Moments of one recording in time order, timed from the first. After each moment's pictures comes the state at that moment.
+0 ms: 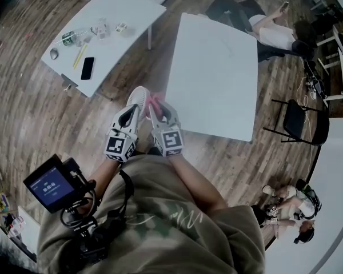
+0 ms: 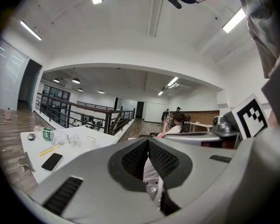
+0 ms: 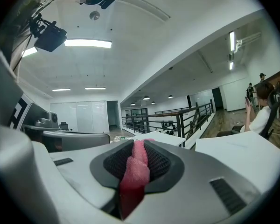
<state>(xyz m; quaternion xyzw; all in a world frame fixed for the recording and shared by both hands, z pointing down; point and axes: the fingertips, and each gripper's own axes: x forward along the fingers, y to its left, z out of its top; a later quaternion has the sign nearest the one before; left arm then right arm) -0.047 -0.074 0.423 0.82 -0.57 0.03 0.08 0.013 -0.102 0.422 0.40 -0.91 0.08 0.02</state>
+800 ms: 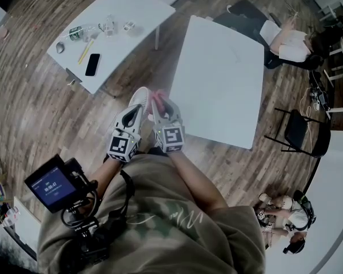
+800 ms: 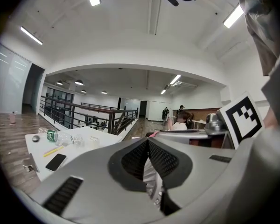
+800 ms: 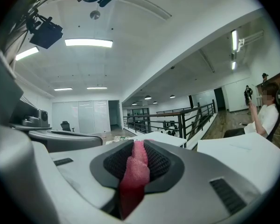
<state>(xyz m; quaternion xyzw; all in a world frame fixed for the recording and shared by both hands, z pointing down) -0.047 -0.080 0.424 0.81 -0.58 0.04 0.08 0.003 -0.129 0.427 0.39 -0.92 0.07 0.03</state>
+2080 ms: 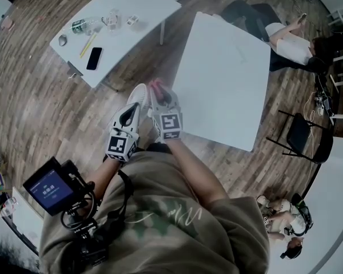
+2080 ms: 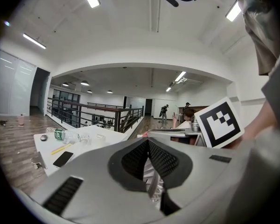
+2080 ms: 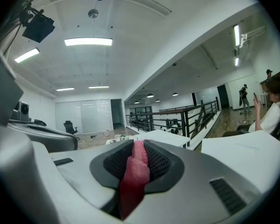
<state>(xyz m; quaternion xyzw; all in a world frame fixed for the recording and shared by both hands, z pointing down) -0.064 -0.080 0.431 0.78 -0.61 0.06 0.09 -0.024 -0.170 0.443 0.37 -0.92 0.08 0.04</state>
